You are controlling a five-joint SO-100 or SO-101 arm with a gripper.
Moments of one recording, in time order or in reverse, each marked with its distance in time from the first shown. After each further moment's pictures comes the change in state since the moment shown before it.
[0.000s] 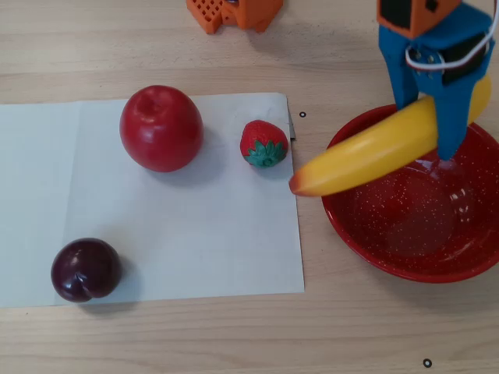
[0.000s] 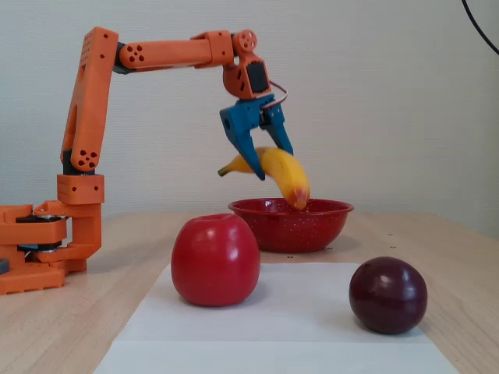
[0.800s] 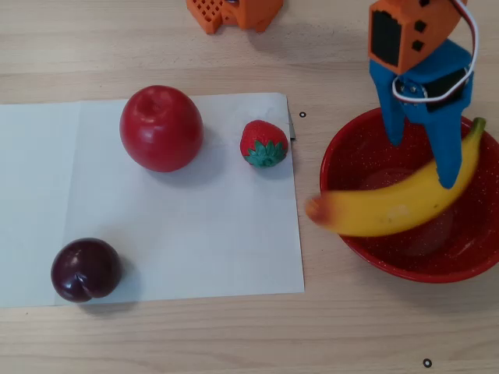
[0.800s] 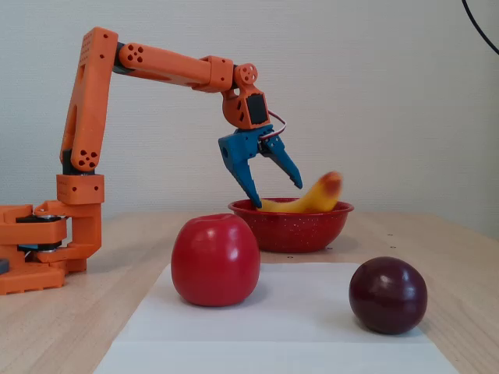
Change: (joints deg) arm 0.2 -0.1 10.7 -8.4 -1.3
